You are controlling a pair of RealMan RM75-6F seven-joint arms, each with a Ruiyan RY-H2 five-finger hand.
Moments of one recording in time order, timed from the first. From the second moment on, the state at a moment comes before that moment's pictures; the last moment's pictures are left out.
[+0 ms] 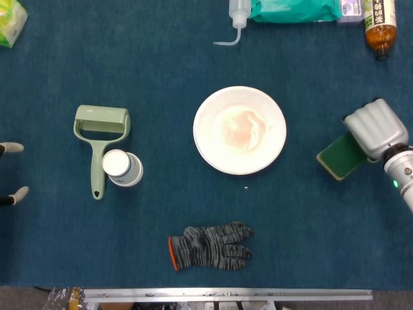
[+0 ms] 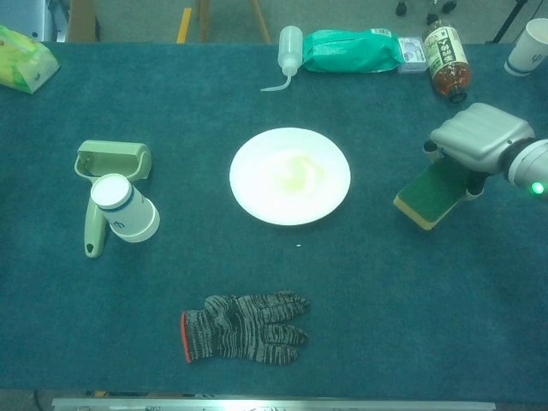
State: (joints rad) left arm -0.12 -1.30 -0.01 -1.34 1.45 1.30 -0.23; right arm 0.81 -1.30 -0.17 -1.72 -0.81 1.05 -0.88
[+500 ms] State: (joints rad) left arm -0.12 -1.30 -0.01 -1.35 1.45 1.31 -0.23; right arm 0.79 -1.24 -0.15 -1.82 -0.78 1.07 -0.85
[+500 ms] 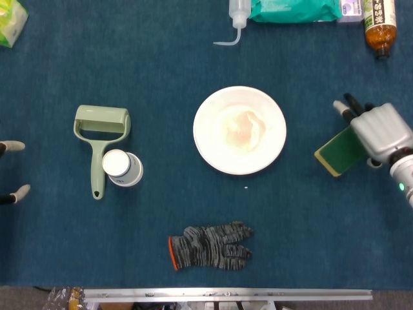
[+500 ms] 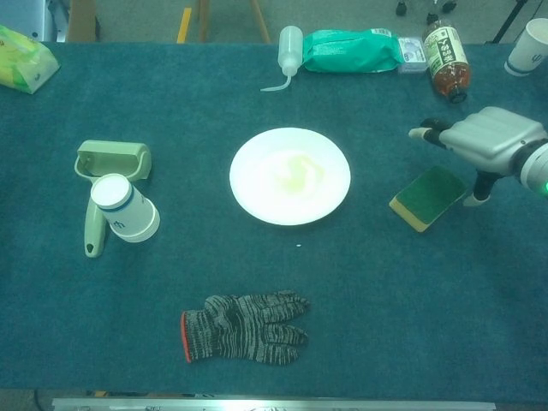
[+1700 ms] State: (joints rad) left arm -0.13 -1.23 -0.10 -1.50 1.42 1.44 -0.07; right arm 0.17 -1.21 -0.13 -1.57 -1.33 1.73 -0.45
